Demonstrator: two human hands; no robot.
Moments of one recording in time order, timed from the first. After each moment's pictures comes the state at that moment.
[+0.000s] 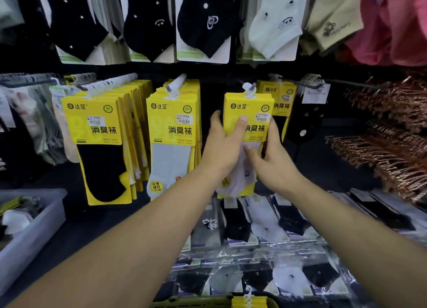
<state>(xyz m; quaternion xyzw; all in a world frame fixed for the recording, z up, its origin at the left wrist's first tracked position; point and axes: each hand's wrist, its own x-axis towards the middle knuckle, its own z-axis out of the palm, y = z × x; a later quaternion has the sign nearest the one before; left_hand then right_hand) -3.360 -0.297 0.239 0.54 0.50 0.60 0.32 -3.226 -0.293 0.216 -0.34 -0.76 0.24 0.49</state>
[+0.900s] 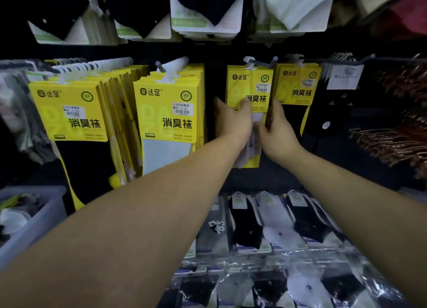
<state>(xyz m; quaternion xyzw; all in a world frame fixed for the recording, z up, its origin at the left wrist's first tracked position) -3.351 -0.196 0.235 0.45 0.58 0.60 0.31 -3.242 -0.187 0.203 -0.43 -0.72 0.21 0.50</state>
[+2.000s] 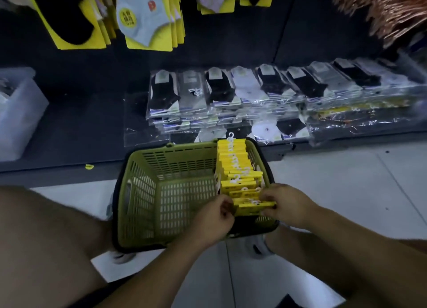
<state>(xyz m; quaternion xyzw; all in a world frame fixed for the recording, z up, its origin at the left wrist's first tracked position) -3.342 -0.620 -0.090 0.58 0.63 0.17 0.49 -3.109 -0.566 -0.045 -0.52 -0.81 0.25 -0.09</state>
